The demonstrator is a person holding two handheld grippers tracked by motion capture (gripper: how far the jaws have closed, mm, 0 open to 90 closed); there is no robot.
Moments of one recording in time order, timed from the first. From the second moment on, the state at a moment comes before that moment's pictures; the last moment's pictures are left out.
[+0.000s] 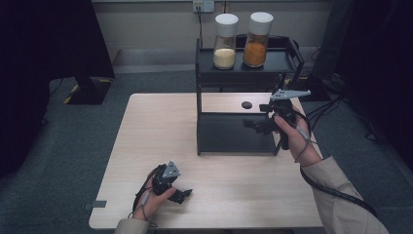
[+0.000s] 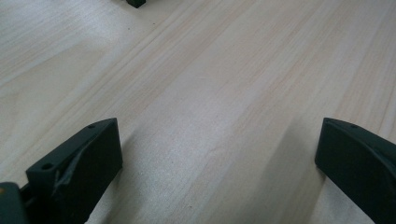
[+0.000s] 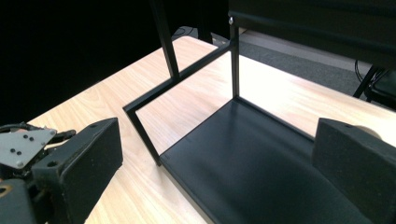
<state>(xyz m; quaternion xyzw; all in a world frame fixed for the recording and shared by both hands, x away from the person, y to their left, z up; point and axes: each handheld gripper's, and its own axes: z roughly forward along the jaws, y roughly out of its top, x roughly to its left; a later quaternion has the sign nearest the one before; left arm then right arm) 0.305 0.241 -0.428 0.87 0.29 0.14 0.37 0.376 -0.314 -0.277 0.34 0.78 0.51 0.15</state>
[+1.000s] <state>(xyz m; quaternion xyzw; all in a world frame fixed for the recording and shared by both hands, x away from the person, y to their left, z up) 0.305 0.241 -0.428 0.87 0.29 0.14 0.37 0.365 -0.314 -0.348 0.34 0.80 0.48 0.12</state>
